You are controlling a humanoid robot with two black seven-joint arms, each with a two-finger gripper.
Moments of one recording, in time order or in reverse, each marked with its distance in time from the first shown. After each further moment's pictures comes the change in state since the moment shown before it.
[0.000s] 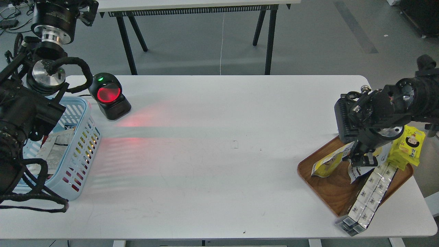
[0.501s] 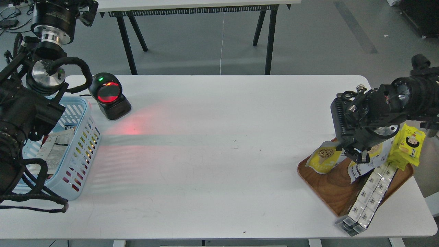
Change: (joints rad) left arm 0.000 0.002 0.003 0.001 0.001 0.000 0.000; right arm -0.002 0.024 0.015 -0.023 0.000 -0.048 0.000
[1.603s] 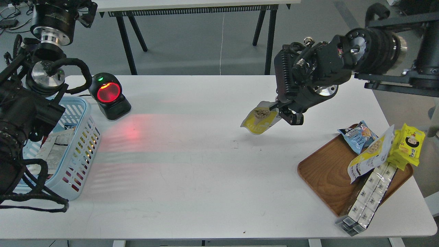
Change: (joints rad) left arm 0.001 -0.003 -0.001 0.014 -0.002 0.000 0.000; right arm 0.074 0.242 0.262 -0.129 0.166 -0.002 0.000
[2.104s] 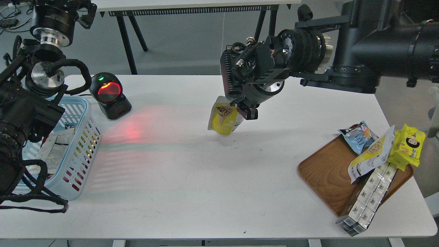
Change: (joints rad) left arm 0.007 0.003 0.002 0.000 0.000 0.000 0.000; right arm -0.046 0.291 0.017 -0.260 0.063 -0.001 0.000
